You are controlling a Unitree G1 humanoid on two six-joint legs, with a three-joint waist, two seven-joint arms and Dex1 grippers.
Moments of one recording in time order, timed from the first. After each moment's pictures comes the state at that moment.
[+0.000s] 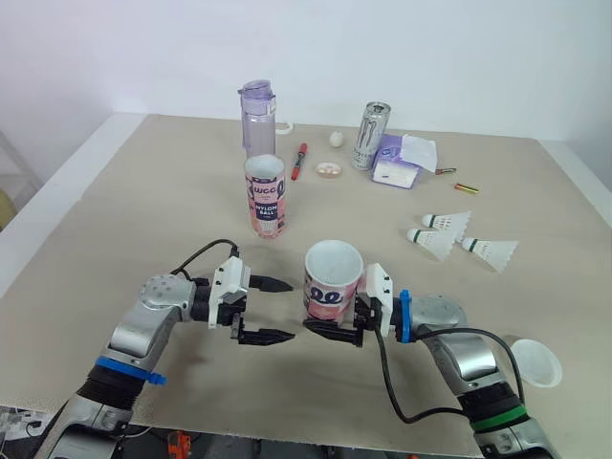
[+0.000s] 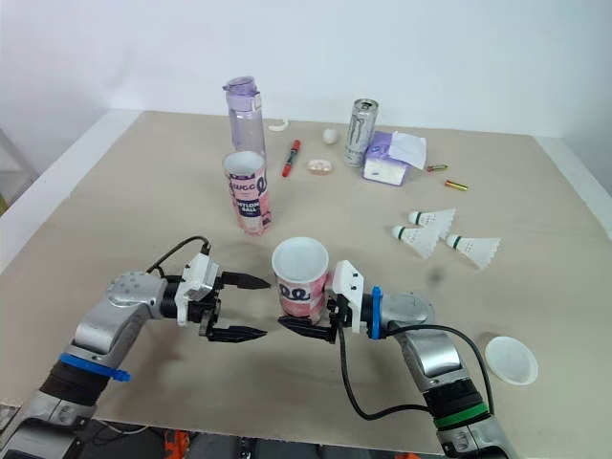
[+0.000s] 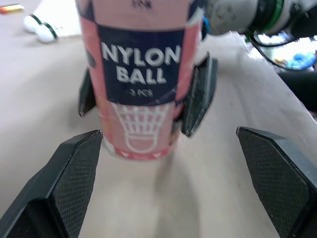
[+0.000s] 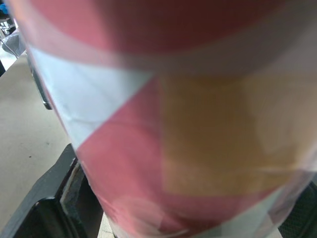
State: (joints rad) left arm -0.34 0.49 -0.17 0.02 -0.39 0.15 -1.31; right arm -0.27 -0.44 0.20 -0.01 0.30 0.12 1.09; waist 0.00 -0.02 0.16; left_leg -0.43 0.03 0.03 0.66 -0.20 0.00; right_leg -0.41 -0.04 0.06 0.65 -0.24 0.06
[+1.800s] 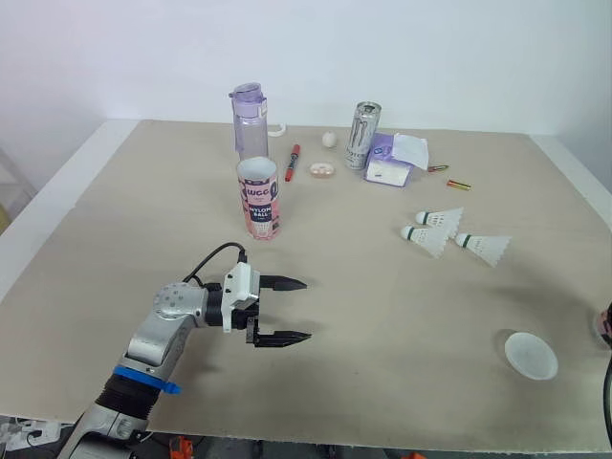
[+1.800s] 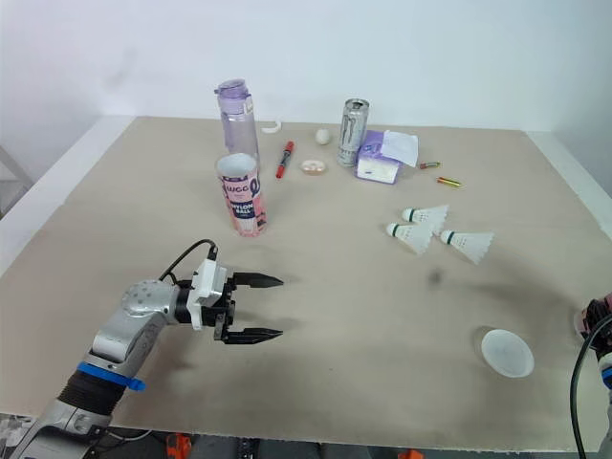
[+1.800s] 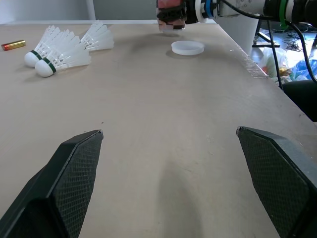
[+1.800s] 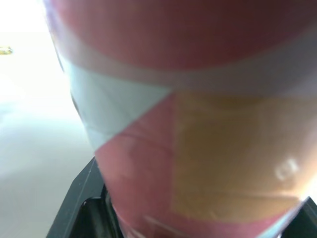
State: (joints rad) left arm -0.32 0.42 -0.21 0.03 -0.37 0.04 -1.27; right arm 0.02 -0.64 -0.84 0.40 0.47 0.16 0.37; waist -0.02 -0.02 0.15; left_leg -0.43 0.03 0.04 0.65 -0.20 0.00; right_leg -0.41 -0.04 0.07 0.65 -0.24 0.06
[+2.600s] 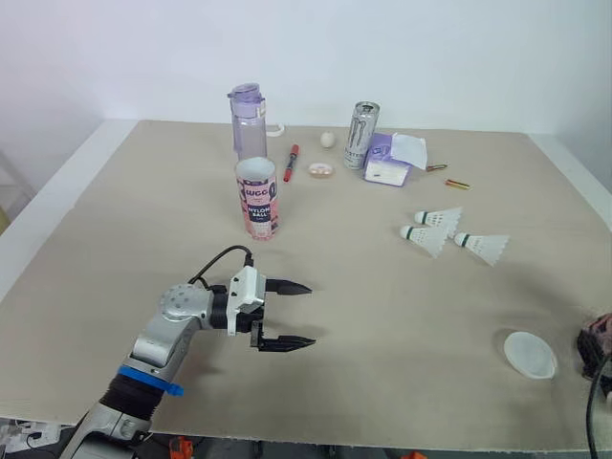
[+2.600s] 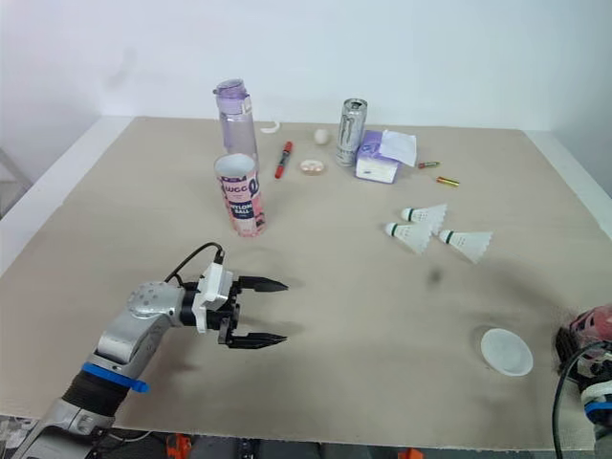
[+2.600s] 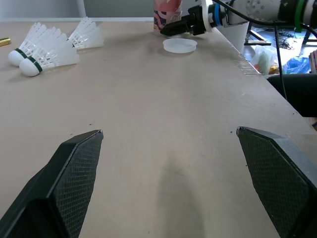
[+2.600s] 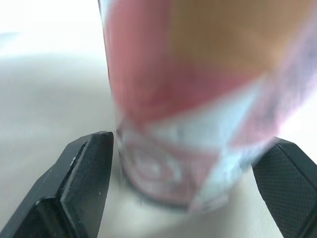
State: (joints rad) left arm -0.32 0.41 -0.23 0.03 -0.36 0.04 -1.28; right arm 0.23 -0.52 -0.80 0.16 0.48 0.21 0.35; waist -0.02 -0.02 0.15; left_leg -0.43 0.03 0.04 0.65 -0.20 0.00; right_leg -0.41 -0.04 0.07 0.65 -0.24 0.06
